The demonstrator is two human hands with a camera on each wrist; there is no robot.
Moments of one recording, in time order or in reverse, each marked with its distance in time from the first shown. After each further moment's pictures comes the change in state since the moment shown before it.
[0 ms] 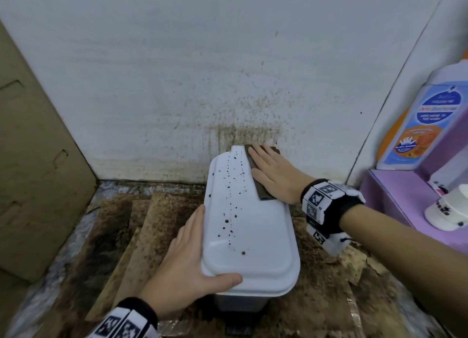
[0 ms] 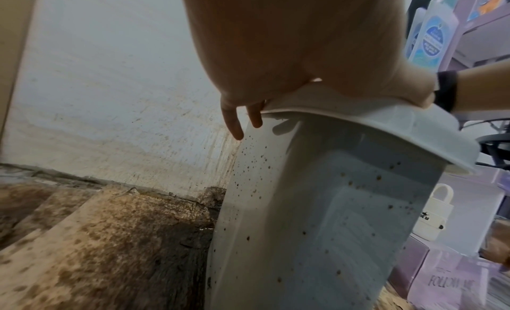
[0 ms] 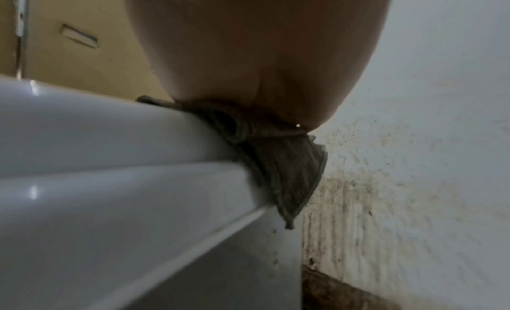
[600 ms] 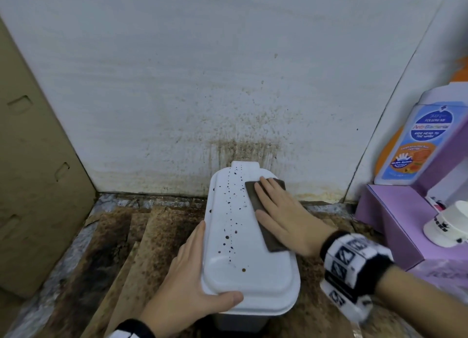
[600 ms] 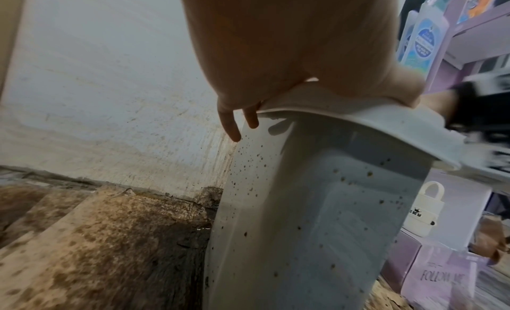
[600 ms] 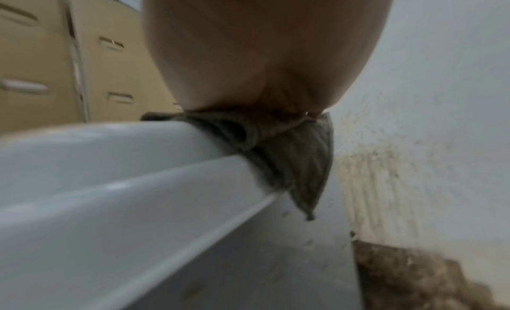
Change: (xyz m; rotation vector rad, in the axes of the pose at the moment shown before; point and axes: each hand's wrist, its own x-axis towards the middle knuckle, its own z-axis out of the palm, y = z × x) left_hand 0.000 -0.002 0.000 -0.021 0.015 0.013; right_hand -0.066 -0.030 0.006 0.044 -0.049 0.010
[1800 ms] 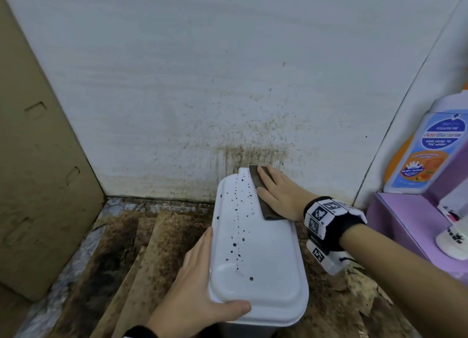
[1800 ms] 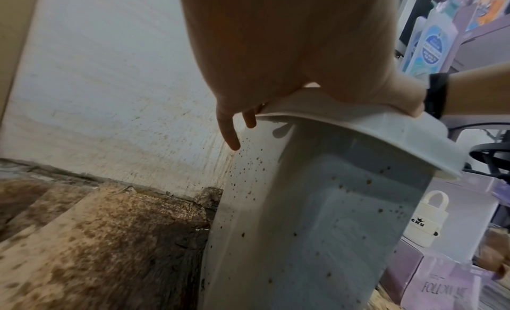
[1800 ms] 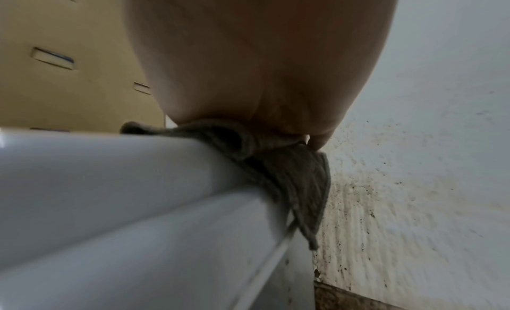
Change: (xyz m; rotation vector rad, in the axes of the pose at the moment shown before) left_hand 0.003 -0.003 -0.001 0.003 0.016 0.005; right_hand 0.086 0.031 -0.014 -0.066 0.006 0.067
